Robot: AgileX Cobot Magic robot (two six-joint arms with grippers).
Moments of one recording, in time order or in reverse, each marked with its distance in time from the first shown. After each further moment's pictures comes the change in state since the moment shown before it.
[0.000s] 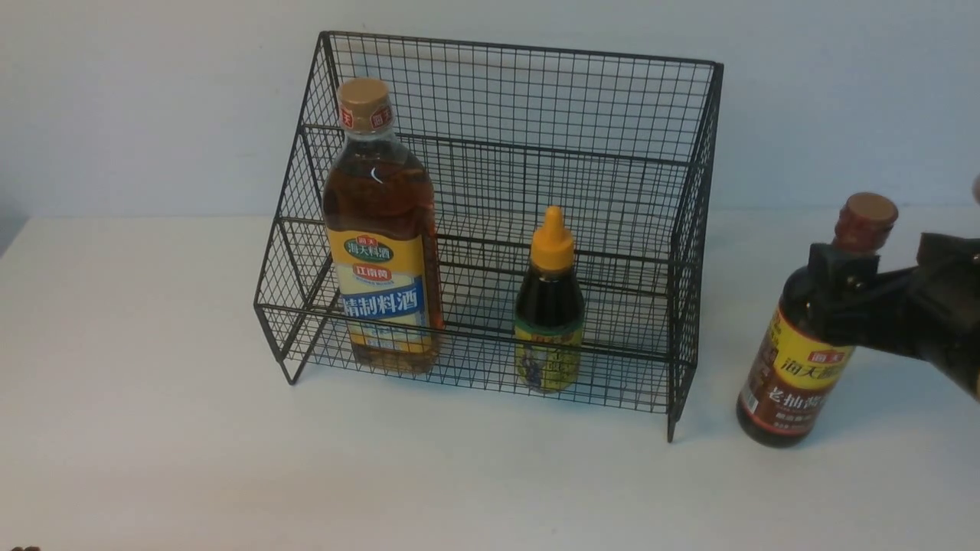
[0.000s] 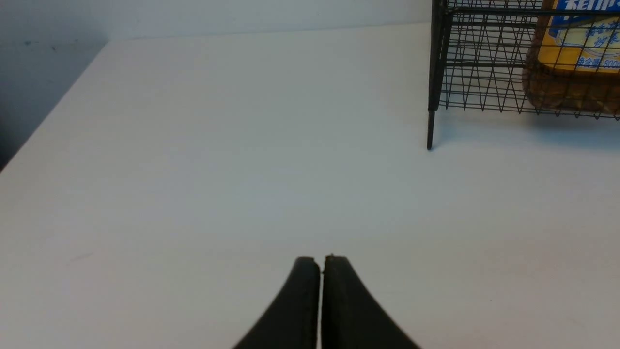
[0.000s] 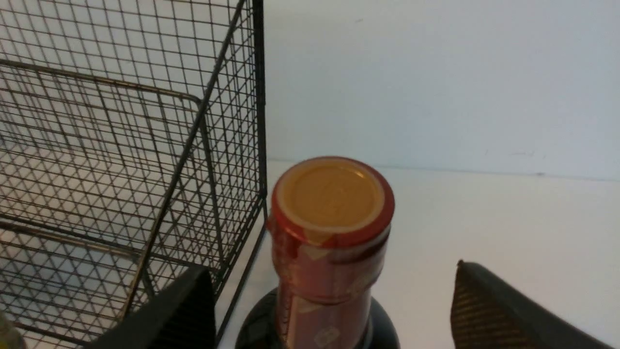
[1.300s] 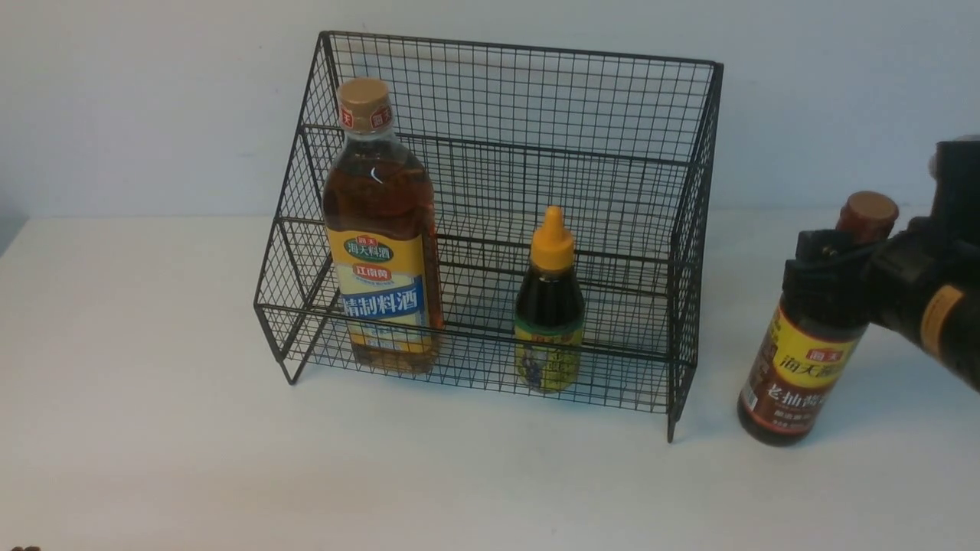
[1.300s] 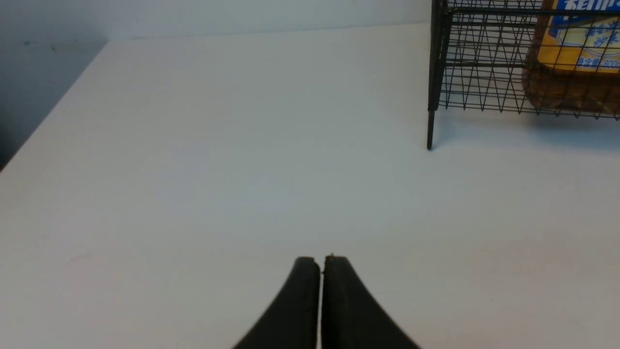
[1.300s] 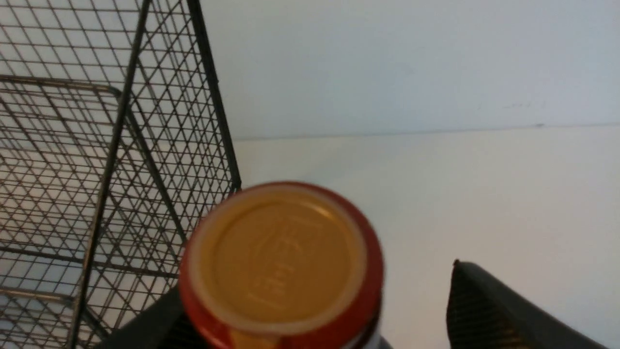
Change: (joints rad) right arm -0.099 0.152 -0.091 0.000 -0.085 0.081; left arm 0.000 0.000 0.000 0.000 0.000 0.000
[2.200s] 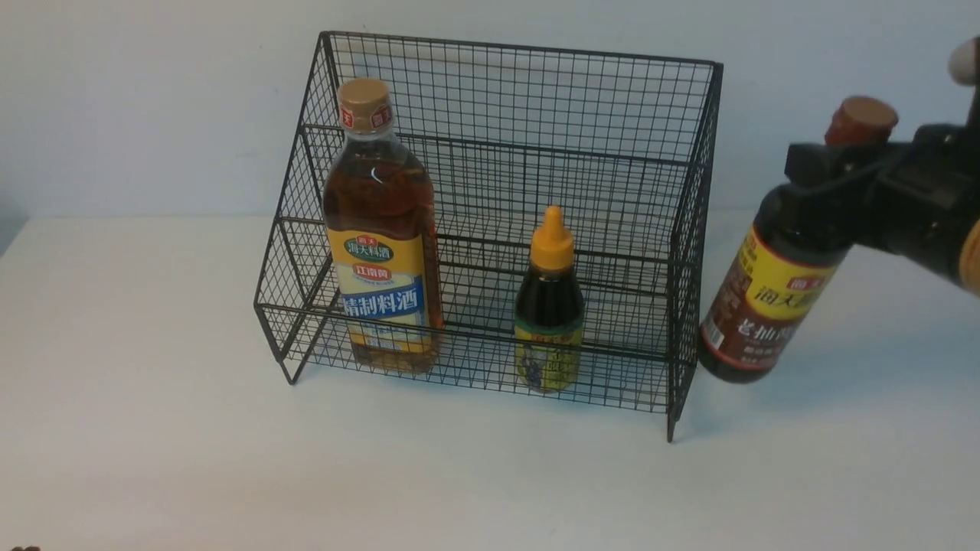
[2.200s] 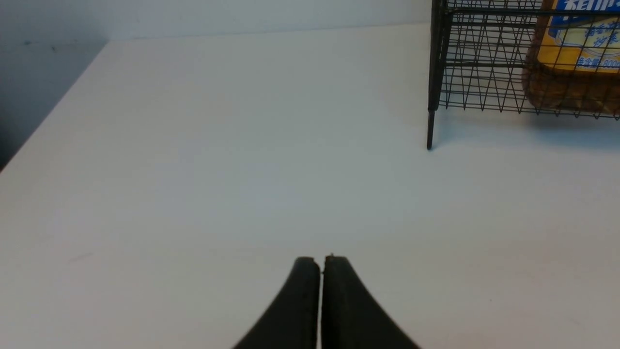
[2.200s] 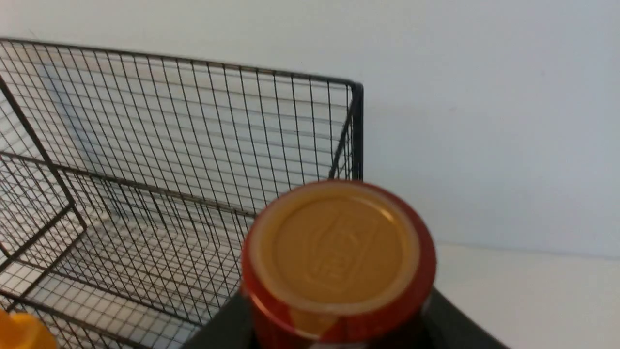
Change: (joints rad) right arm -0.005 -0.114 -0.138 0.002 -0.200 -0.124; left arm 0.000 0.000 0.000 0.000 0.000 0.000
